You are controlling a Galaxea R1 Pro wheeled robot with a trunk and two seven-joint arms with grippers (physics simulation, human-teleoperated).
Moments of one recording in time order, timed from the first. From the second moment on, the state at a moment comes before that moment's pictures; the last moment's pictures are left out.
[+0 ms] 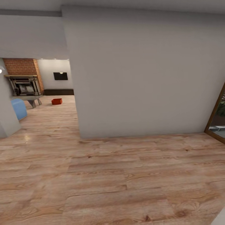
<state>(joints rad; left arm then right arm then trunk) -0.23 0.02 -0.01 0.00 0.15 0.02 0.02 -0.24 0.02 0.56 0.03 -0.51 -0.12 -0.11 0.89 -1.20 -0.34</state>
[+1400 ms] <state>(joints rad) -0.23 0.02 -0.01 0.00 0.15 0.02 0.02 -0.24 0.02 0.56 0.03 -0.51 -0.12 -0.11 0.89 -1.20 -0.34</state>
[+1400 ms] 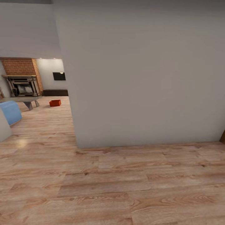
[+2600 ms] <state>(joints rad) -0.23 0.02 -0.01 0.00 0.15 0.02 0.02 -0.24 0.02 0.56 0.03 -0.51 -0.12 -0.12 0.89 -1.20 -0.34</state>
